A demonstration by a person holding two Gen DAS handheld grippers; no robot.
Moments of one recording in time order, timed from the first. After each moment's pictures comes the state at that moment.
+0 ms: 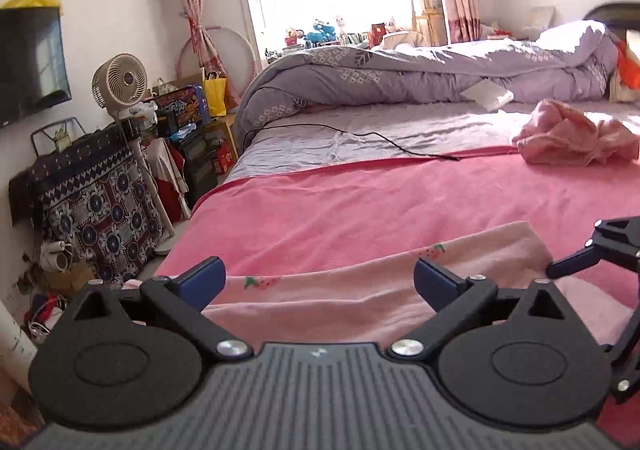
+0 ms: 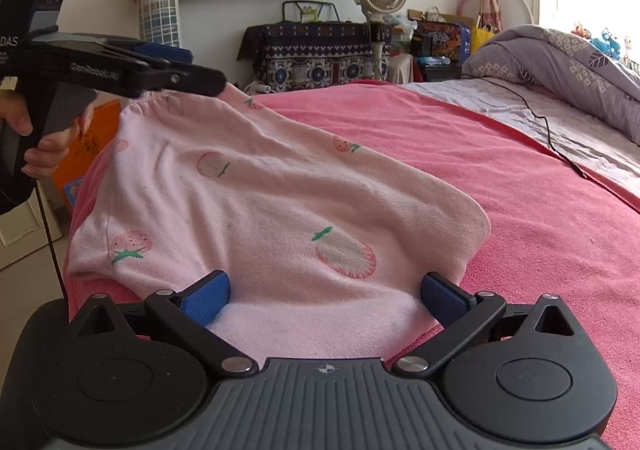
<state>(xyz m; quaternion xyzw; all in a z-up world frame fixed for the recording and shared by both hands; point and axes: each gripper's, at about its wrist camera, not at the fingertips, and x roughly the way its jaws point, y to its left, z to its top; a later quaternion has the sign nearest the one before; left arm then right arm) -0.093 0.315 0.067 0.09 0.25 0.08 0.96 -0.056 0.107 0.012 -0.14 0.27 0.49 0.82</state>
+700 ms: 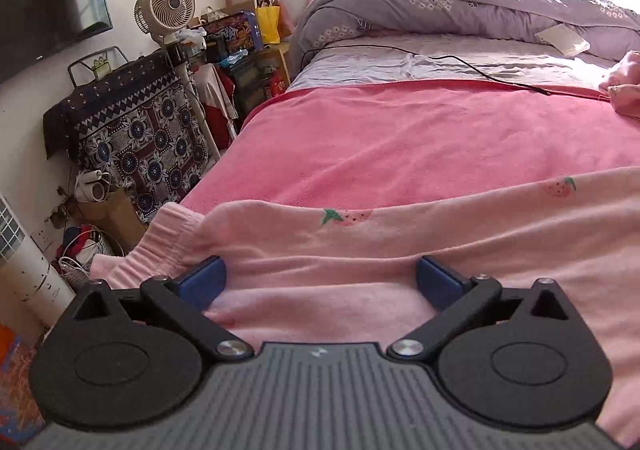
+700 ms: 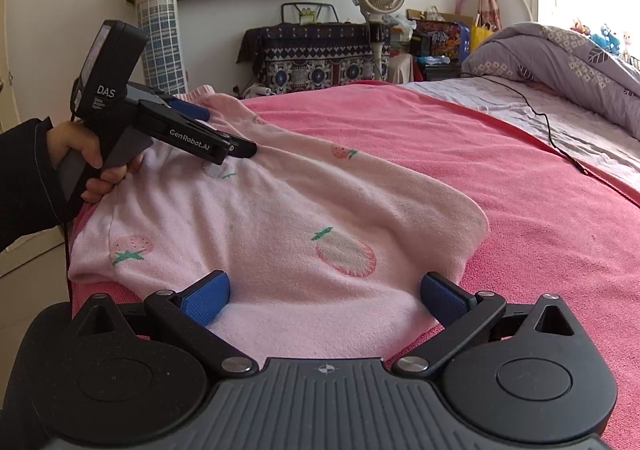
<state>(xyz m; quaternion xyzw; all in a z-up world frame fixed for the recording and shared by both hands) -0.066 0.372 0.026 0.06 0.33 0.17 0.93 -0.058 0.104 0.009 -0.13 0.27 0.49 0.82</state>
